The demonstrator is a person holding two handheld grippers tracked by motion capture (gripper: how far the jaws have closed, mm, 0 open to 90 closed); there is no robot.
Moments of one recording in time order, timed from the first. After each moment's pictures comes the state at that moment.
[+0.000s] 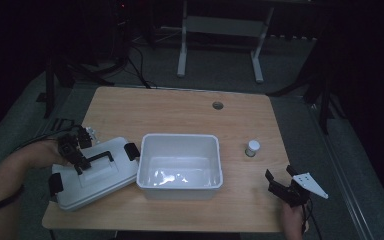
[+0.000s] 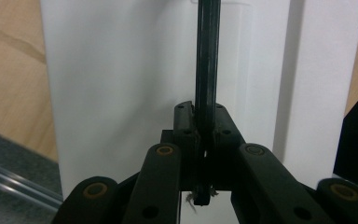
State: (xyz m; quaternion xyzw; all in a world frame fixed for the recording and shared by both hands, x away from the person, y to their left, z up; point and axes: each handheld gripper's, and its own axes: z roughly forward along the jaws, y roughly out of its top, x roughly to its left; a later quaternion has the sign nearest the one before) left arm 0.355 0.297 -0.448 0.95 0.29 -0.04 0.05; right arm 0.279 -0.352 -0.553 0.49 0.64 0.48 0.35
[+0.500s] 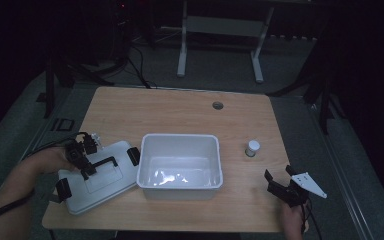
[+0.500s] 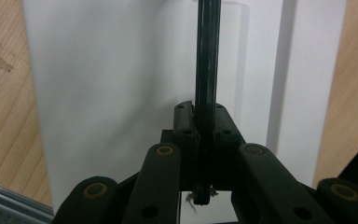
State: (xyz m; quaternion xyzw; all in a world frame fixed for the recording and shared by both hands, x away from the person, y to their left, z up) left arm 0.360 0.298 -0.482 0.95 0.30 -0.06 0.06; right arm 0.279 -0.349 -0.553 0.49 0.64 0.47 0.35
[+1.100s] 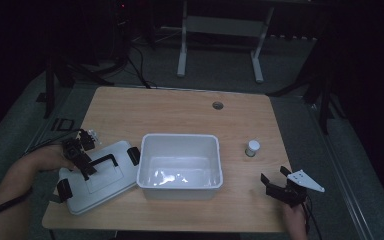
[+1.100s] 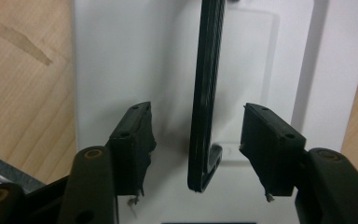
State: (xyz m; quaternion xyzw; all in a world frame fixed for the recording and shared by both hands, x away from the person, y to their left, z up) left arm 0.365 0.305 -0.479 0.94 0.33 -0.03 0.06; right arm 0.282 -0.347 -0.549 0.46 0.70 0.45 0.29
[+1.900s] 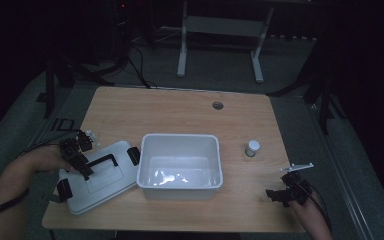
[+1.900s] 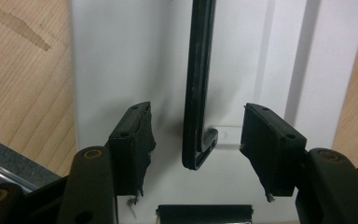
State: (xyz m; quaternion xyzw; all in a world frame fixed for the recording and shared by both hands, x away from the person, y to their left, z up) left arm 0.360 0.308 -0.473 0.94 0.33 -0.03 0.05; right arm 0.294 -0.346 -0.514 0.53 0.82 0.19 0.12
